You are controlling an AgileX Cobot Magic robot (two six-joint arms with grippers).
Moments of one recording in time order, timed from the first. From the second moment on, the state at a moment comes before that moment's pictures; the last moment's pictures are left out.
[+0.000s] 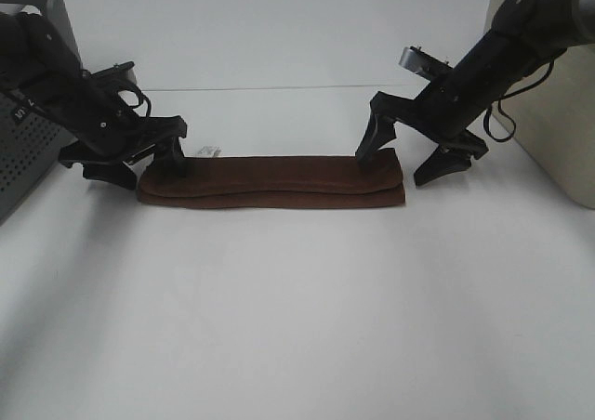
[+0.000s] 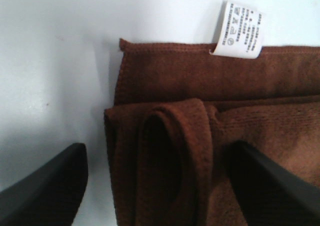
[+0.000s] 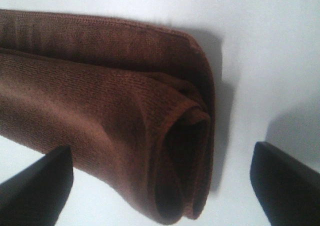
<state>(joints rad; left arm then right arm) -0.16 2.24 -1.50 -0.49 0.59 0.14 0.12 2.27 -1.63 0.57 0.89 -0.27</state>
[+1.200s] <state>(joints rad) -0.17 2.10 -1.50 -0.15 0.64 -0.01 0.12 2.24 -1.63 0.57 0.89 -0.27</state>
